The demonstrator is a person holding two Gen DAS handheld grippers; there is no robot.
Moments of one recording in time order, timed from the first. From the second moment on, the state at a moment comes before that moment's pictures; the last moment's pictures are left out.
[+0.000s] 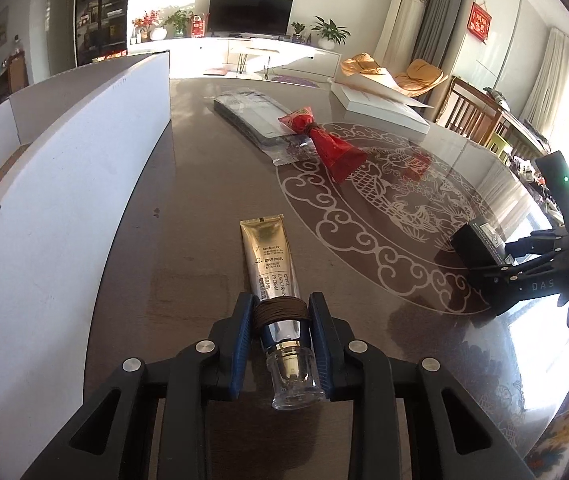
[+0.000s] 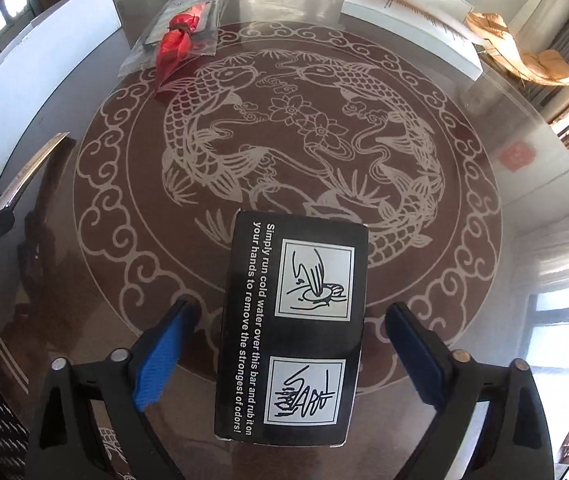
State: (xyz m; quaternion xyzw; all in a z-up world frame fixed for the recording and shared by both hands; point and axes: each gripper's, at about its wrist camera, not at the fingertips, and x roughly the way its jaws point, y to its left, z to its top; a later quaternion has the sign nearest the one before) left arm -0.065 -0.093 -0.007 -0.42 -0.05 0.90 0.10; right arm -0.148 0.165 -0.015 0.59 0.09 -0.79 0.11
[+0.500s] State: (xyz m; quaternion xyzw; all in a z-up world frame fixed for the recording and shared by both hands) left arm -0.023 -0.166 0.099 -0.29 -0.17 0.94 0.10; right arm -0.149 0.095 0.094 0.48 0.03 -0.85 0.23
